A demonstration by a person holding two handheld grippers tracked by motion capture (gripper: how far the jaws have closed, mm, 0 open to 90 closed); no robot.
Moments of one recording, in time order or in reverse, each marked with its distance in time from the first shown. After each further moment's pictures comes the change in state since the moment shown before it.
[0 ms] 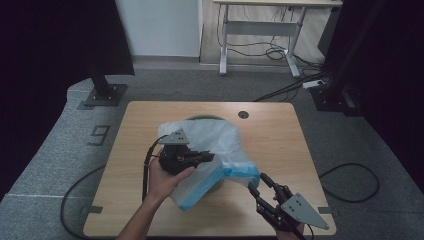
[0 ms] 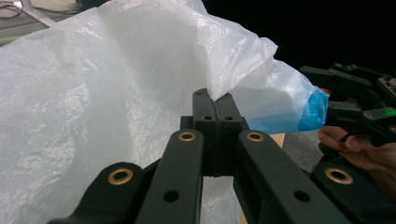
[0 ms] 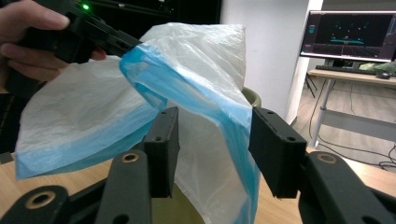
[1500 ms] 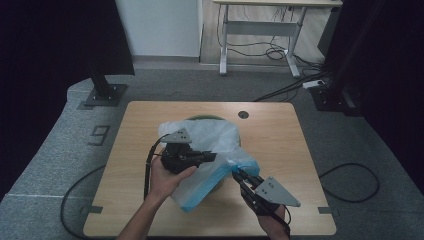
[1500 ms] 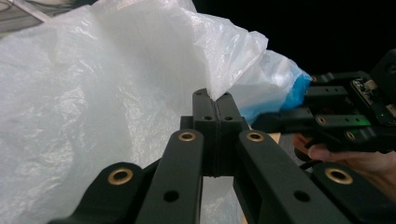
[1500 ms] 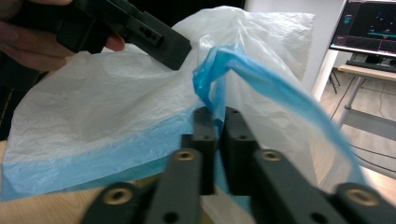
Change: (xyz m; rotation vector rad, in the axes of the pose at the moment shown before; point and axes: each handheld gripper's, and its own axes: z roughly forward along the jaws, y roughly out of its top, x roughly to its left) left arm -0.001 0.004 0.003 0.009 -0.009 -0.005; right arm 0.016 0.009 0.054 0.078 0.080 -0.060
